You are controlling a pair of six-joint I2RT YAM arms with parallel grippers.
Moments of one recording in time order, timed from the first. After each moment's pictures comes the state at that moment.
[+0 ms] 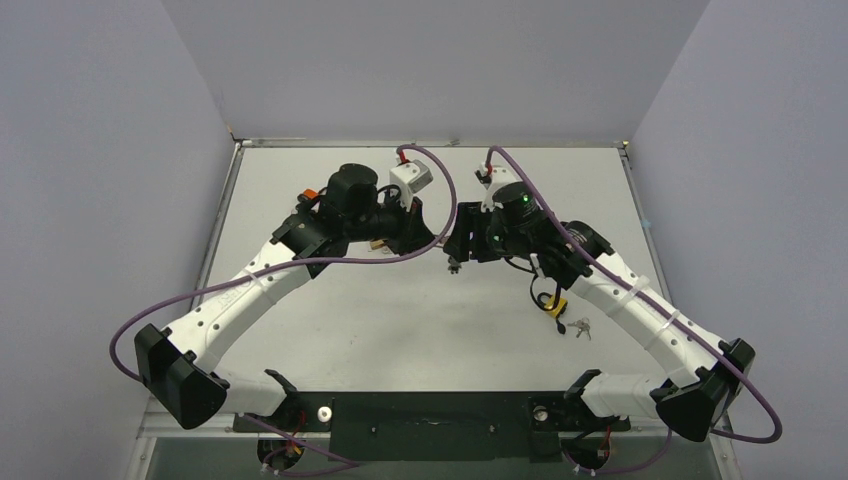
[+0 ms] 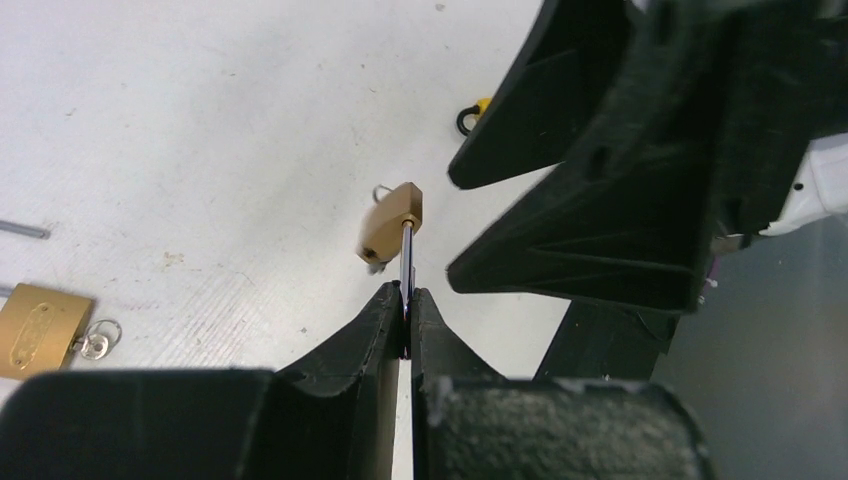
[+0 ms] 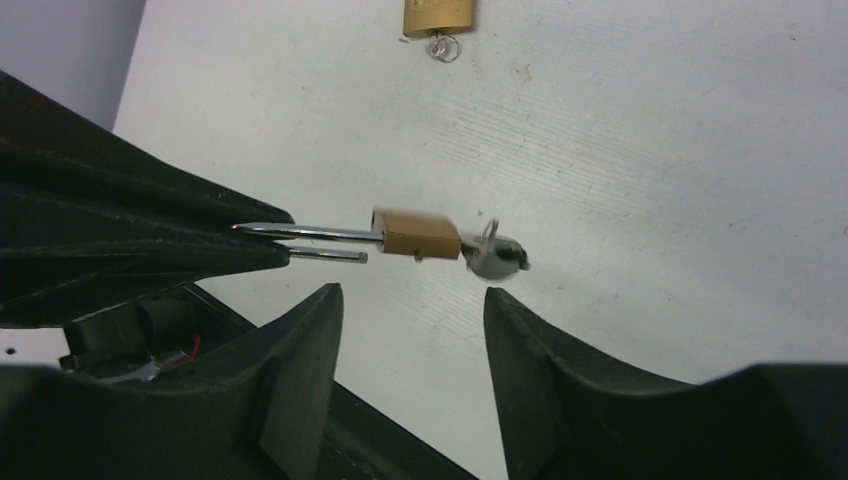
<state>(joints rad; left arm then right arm) -0.70 1.33 1.32 -0.46 0.41 -0.17 0.73 1.24 1.29 -0.70 -0.04 0.50</state>
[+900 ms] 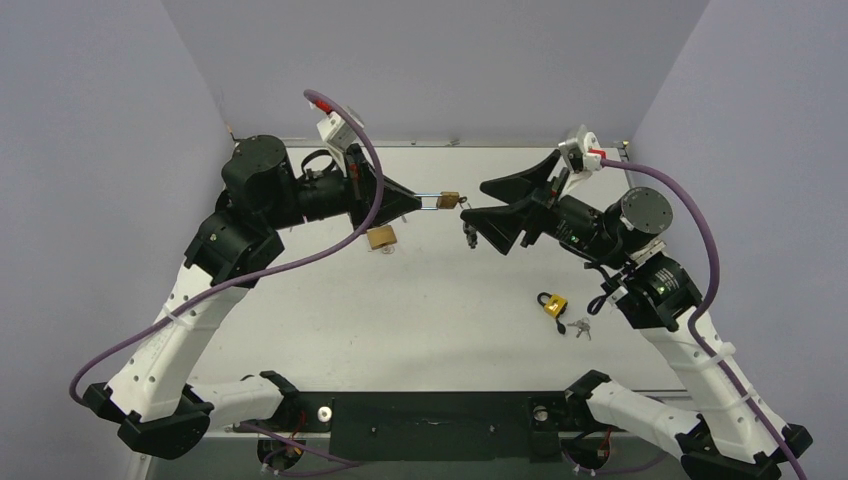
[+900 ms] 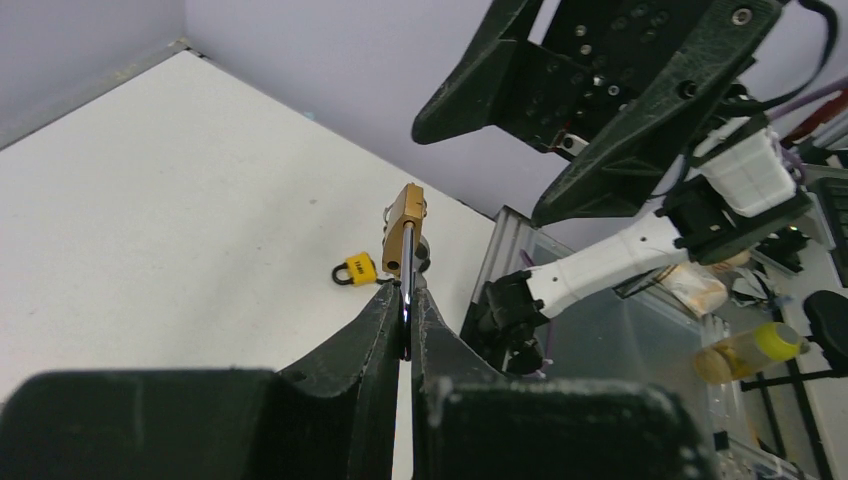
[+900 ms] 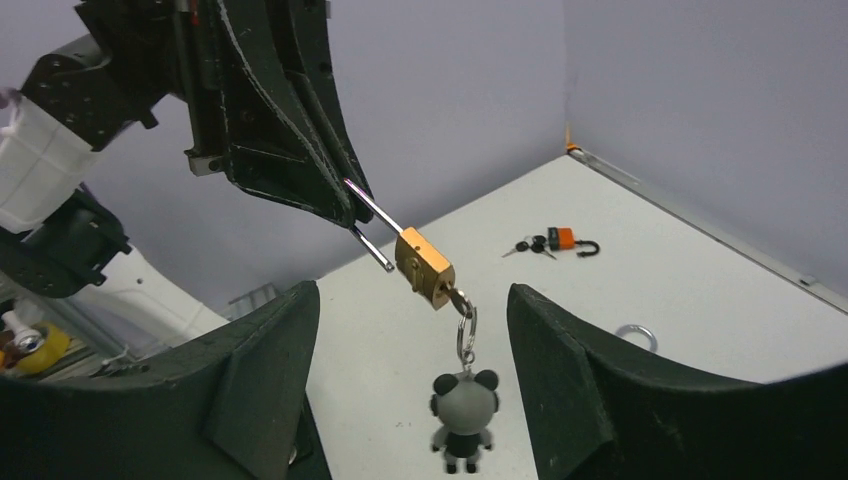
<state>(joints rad) -0.62 1.17 1.61 -0.46 0.64 -0.41 0.60 0.96 1.32 -0.18 -0.52 0.32</state>
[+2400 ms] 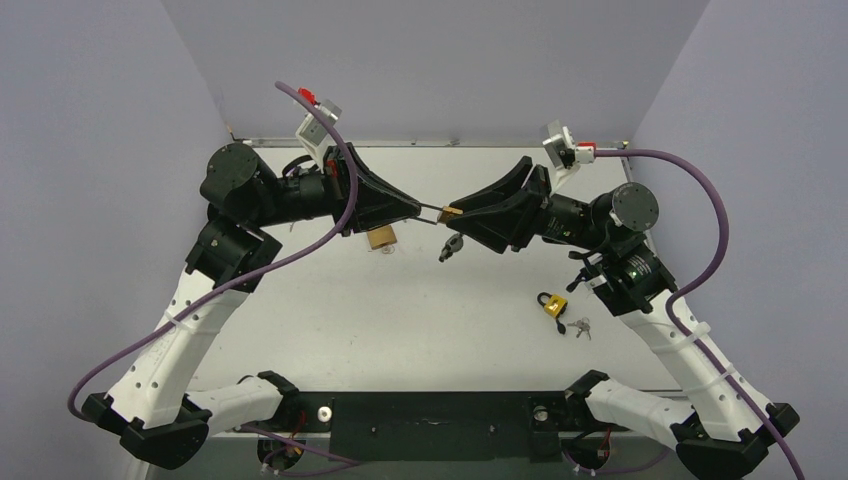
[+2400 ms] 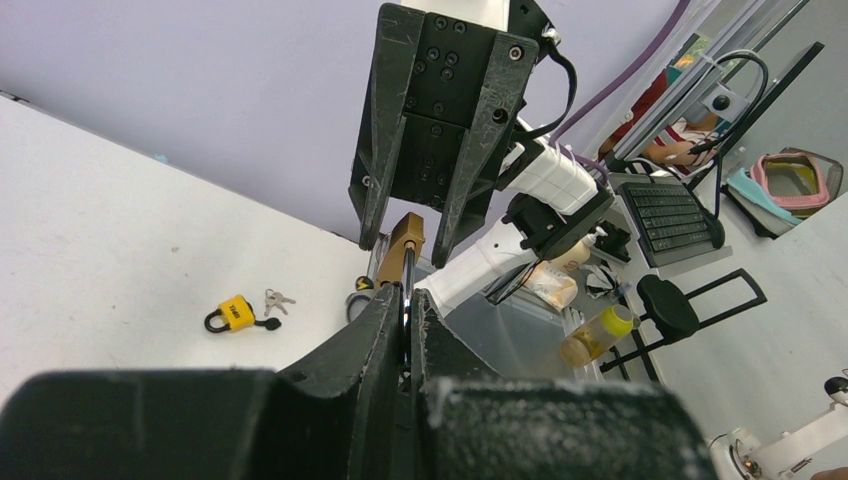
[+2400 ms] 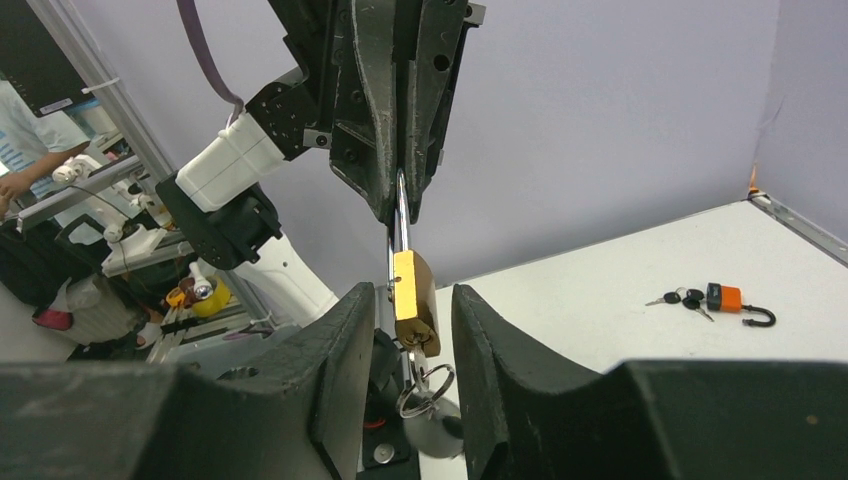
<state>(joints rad) -0.57 1.13 1.51 -0.14 0.87 -0.71 0.61 1.01 1.26 0.10 -0.77 0.53</state>
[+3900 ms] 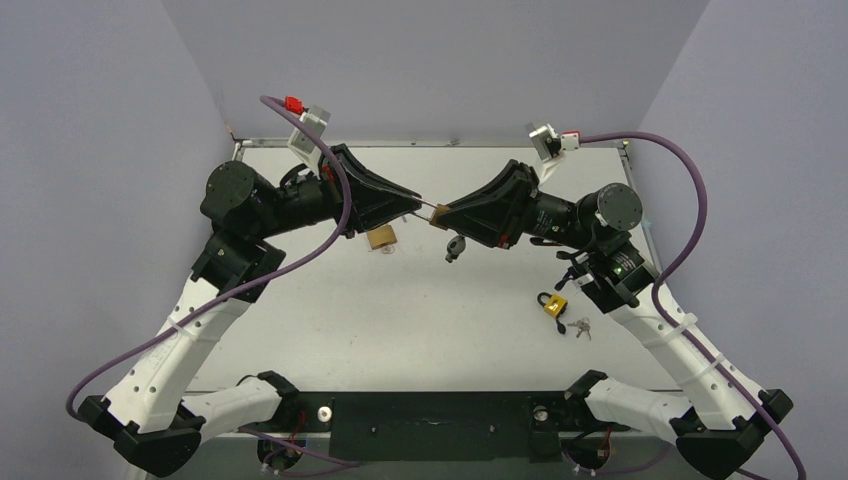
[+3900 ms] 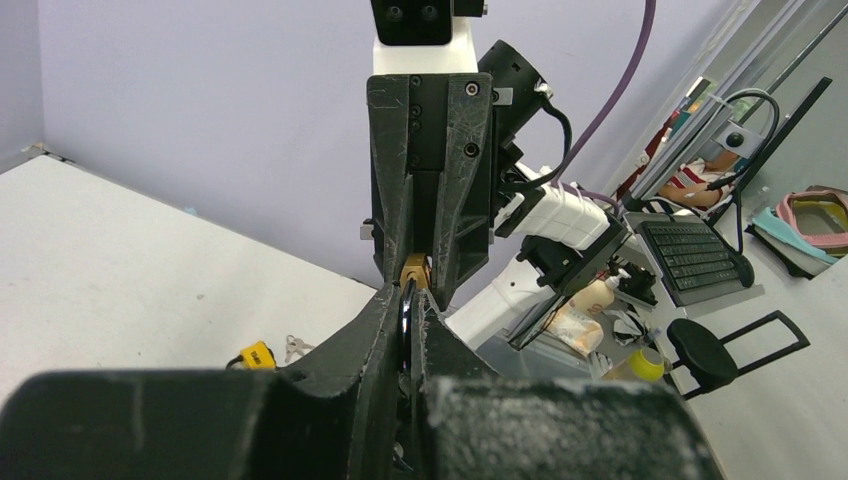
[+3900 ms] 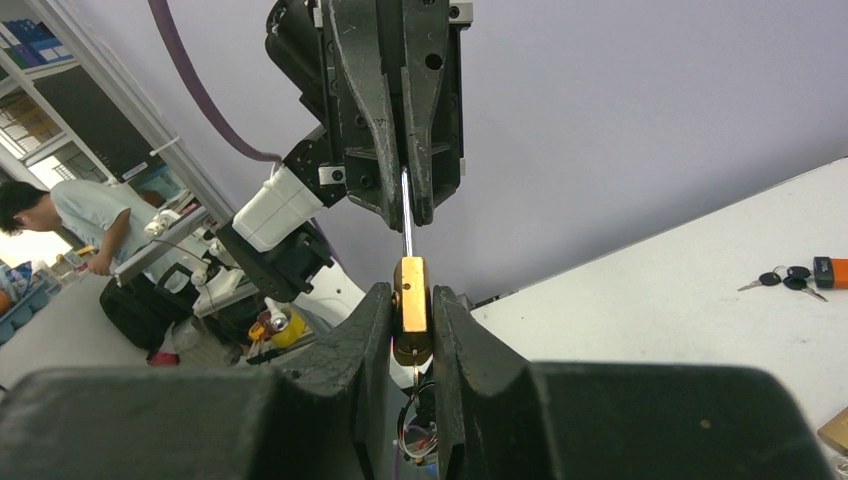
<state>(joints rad) -0.61 1.09 1.39 0.03 0.76 -0.72 0.66 1.05 1.23 0.18 -0.72 0.74</state>
